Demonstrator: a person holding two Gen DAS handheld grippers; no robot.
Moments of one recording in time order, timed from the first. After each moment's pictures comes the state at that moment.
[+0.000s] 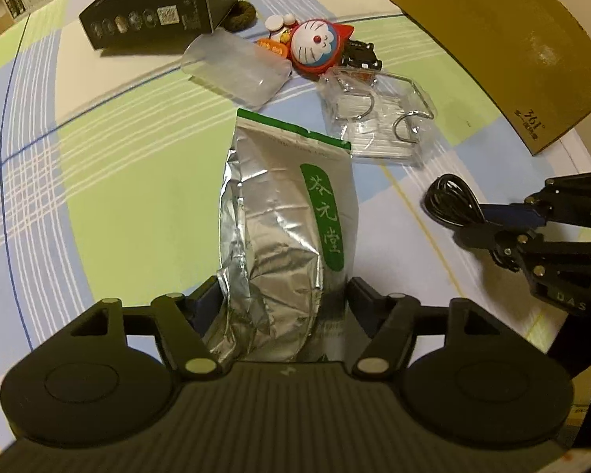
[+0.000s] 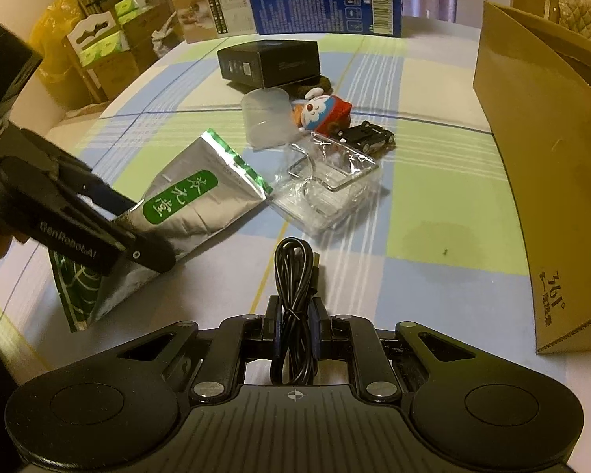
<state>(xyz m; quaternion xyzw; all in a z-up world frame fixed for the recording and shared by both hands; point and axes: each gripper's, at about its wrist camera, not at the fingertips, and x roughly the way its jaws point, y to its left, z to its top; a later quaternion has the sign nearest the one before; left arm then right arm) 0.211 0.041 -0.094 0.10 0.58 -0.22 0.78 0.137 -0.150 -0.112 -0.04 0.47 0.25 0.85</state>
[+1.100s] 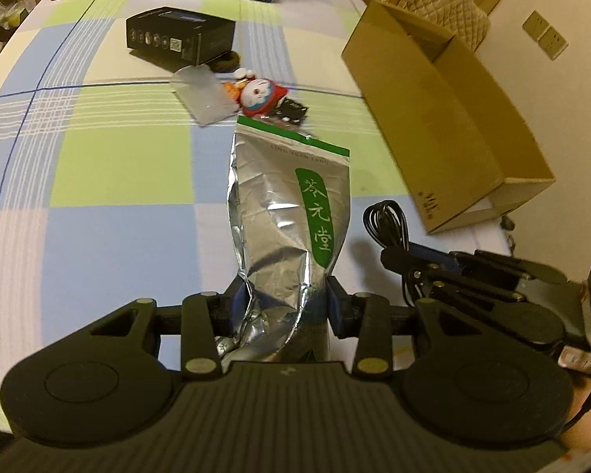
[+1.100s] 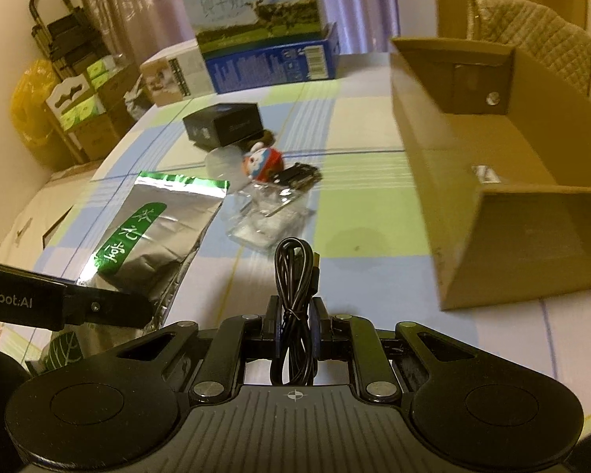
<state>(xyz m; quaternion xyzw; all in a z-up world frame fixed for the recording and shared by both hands) 0.109 0.001 -0.024 -0.09 0.53 -0.15 0.83 0.090 -0.223 -0.052 0.02 0.43 0.20 0.88</state>
